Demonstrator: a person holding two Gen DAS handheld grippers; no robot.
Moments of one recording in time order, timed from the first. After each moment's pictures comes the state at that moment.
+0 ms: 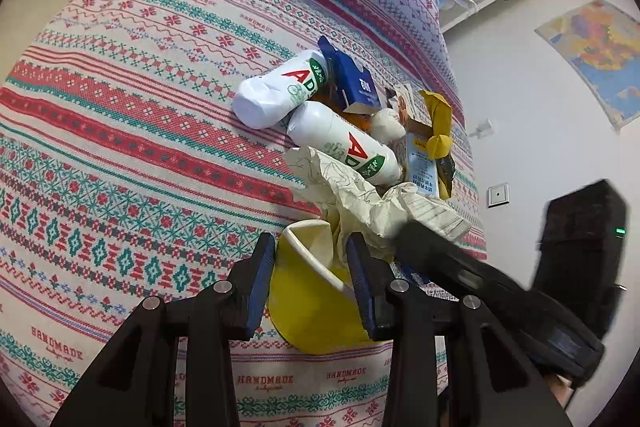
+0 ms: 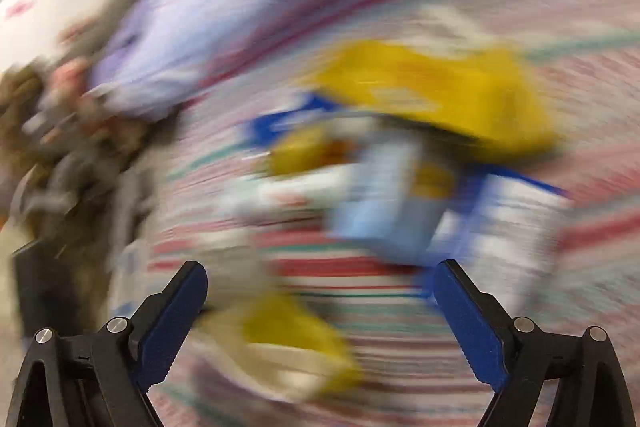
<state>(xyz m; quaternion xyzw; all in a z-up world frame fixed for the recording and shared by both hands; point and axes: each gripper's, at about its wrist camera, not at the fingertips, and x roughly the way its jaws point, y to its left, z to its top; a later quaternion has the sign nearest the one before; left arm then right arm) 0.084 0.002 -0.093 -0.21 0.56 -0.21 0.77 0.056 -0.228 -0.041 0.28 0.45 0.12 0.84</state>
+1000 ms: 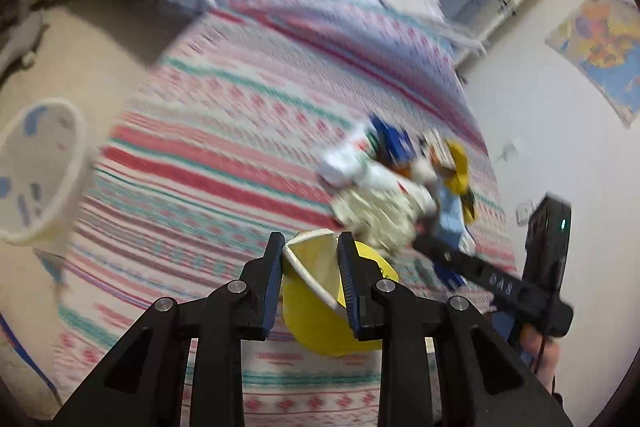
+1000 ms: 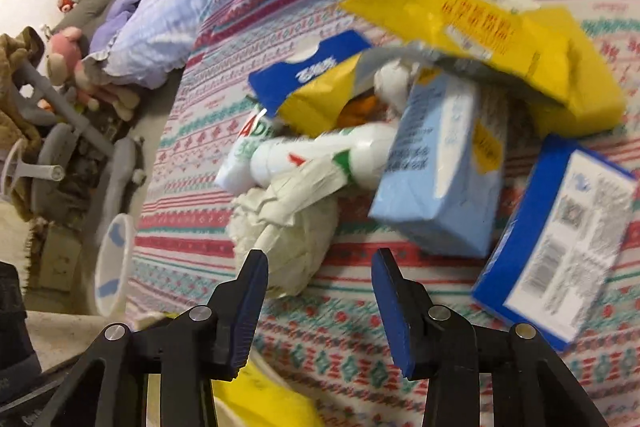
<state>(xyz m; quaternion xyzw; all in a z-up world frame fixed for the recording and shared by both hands) 0.056 0.097 -0.026 -0.16 0.49 -0.14 0.84 0.080 -0.194 -0.075 0.27 0.49 0.11 0.82</state>
